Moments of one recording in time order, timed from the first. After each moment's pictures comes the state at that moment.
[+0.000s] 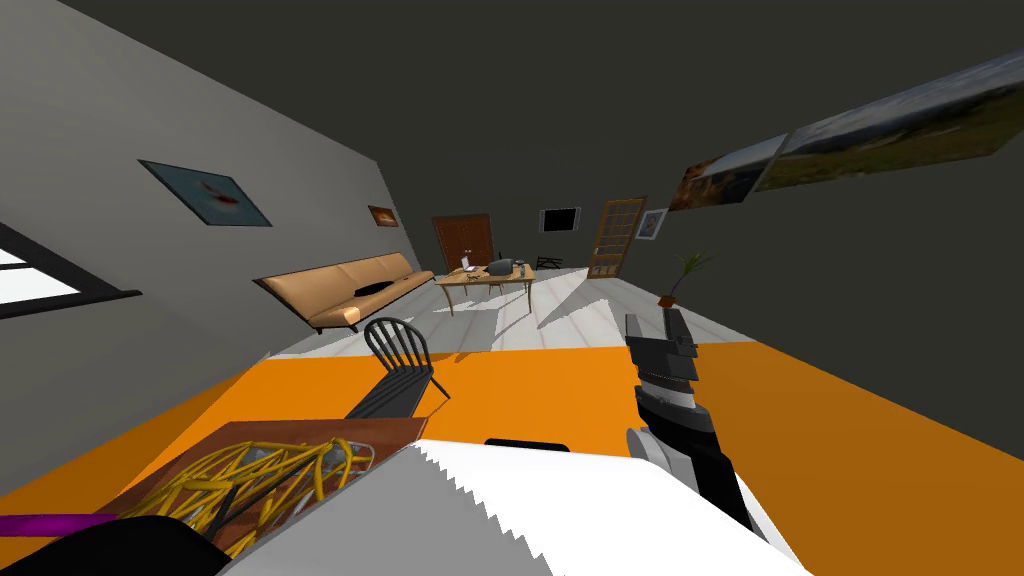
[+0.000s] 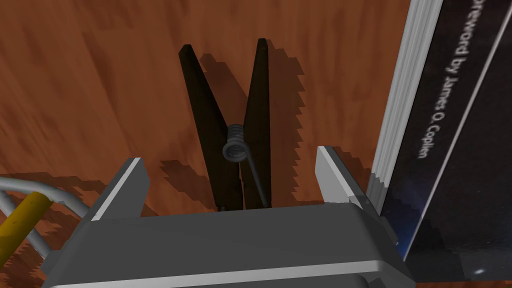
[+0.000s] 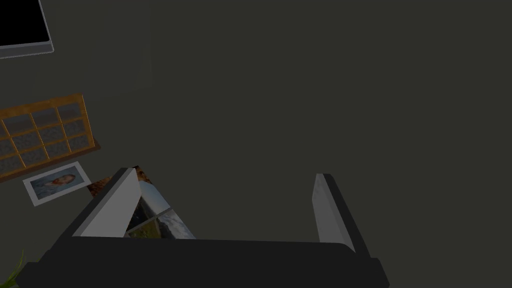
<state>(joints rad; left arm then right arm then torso) 0.67 1.16 -1.05 -0.98 0.53 -0.41 0.68 0.54 0.00 -0.05 -2.23 -0.02 -0.64 -0.07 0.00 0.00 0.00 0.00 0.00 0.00</state>
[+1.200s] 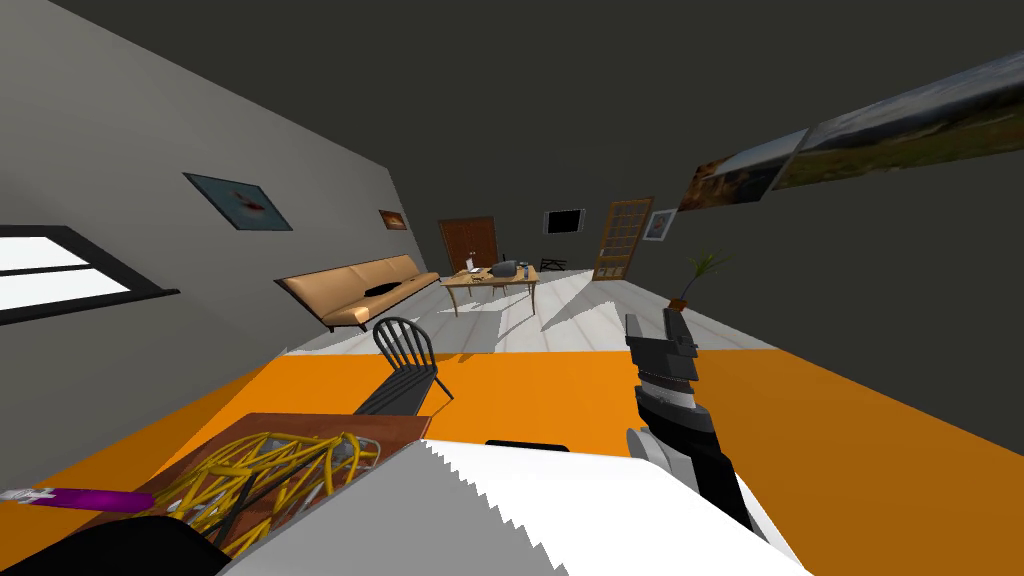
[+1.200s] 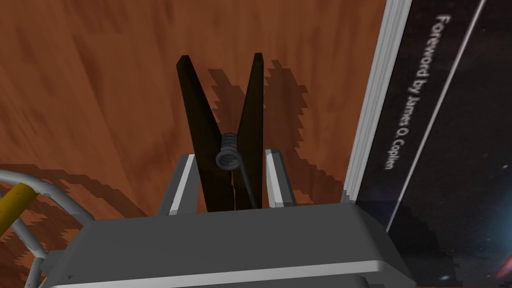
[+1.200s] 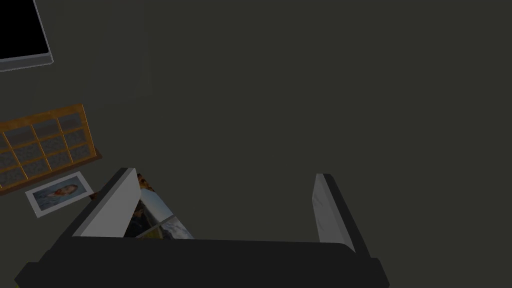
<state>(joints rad) 0.69 1.17 -1.05 -1.01 0.56 -0.40 0.66 0.54 0.00 -0.05 -2.23 -0.02 -0.64 -0.07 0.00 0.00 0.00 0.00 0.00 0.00</state>
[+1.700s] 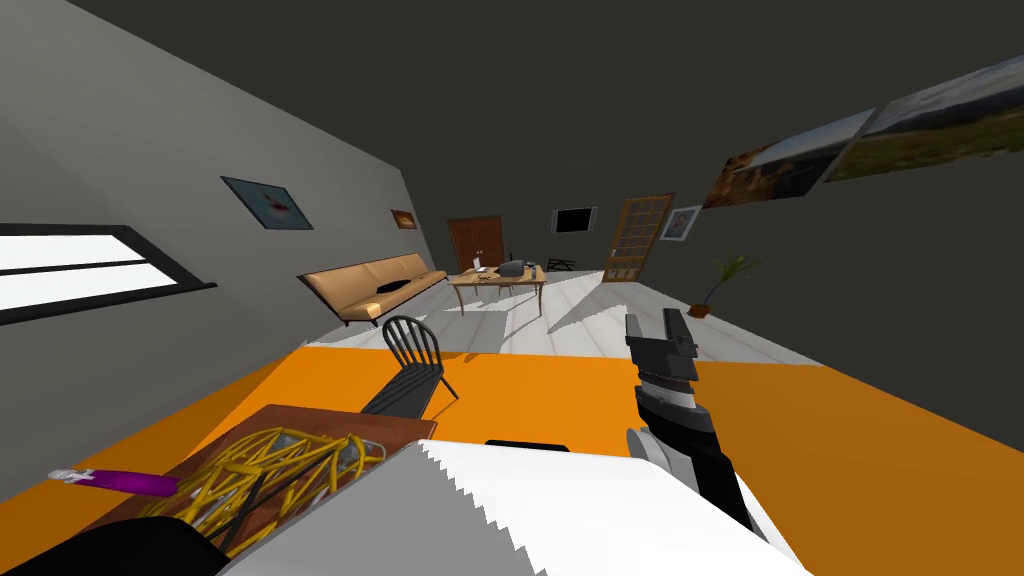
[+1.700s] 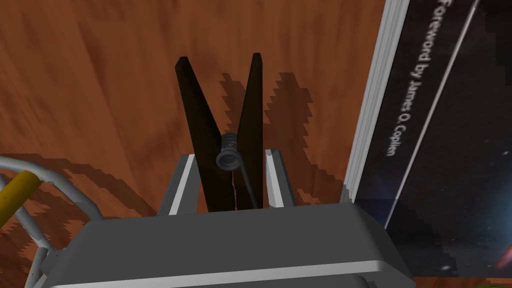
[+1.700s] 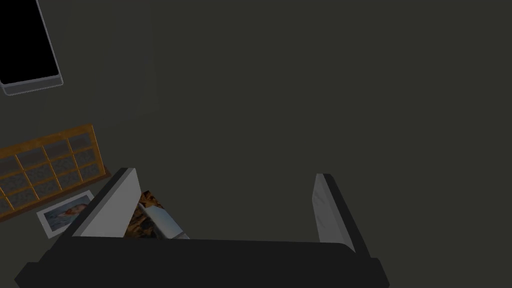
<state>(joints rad) 0.72 1.19 -1.04 -1.06 0.64 -0.40 0.52 0.54 0.00 -0.05 -2.23 -0.02 -0.64 -0.07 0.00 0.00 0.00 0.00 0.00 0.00</state>
